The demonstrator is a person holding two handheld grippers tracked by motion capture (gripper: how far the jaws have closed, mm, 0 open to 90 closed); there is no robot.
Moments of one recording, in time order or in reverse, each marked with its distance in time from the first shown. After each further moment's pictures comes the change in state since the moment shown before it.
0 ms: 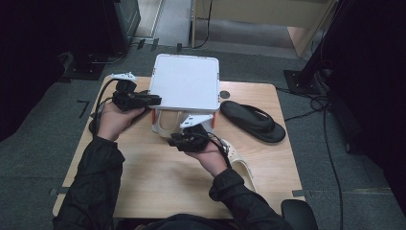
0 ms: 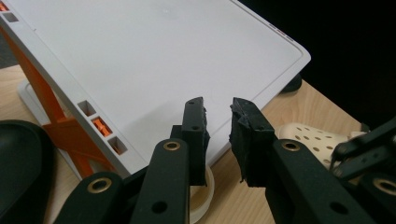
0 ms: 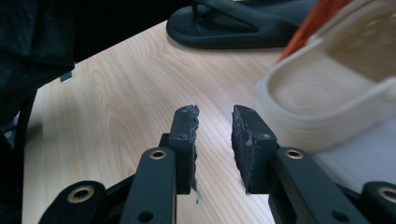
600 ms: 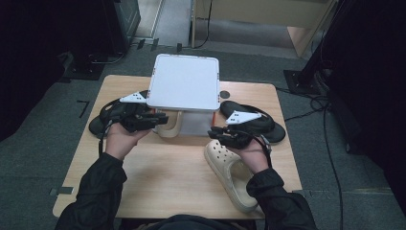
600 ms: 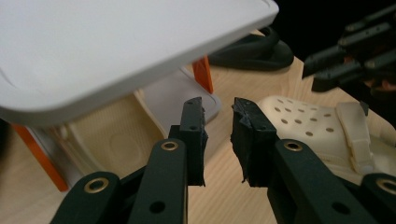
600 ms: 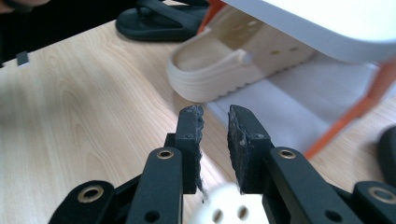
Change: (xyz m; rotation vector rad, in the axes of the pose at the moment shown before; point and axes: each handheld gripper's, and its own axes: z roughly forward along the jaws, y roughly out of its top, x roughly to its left) left arm -0.050 -0.039 0.010 0.023 0.024 0.033; right arm -0.055 -0.033 -0.099 -0.050 -0.136 -0.024
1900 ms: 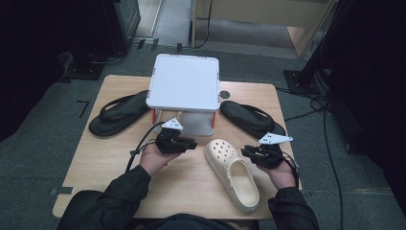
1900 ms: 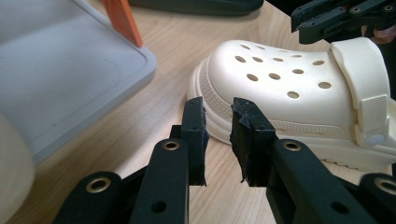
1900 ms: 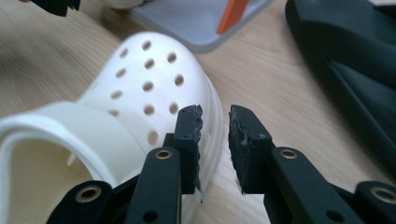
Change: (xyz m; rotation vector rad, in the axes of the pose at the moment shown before) left arm -0.046 -0.046 0.100 0.123 -0.132 0.052; right arm -0.034 -0.099 -0.055 0.099 -0.167 0.150
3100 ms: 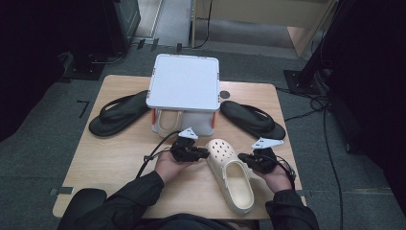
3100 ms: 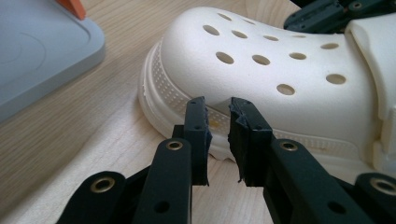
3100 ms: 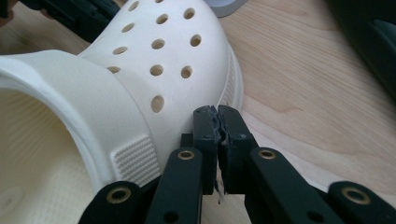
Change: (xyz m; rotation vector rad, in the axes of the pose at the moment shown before) left arm -0.015 -0.012 0.047 0.033 -0.043 -0.004; right arm 0.016 -0.008 0.014 0.092 0.013 0.001
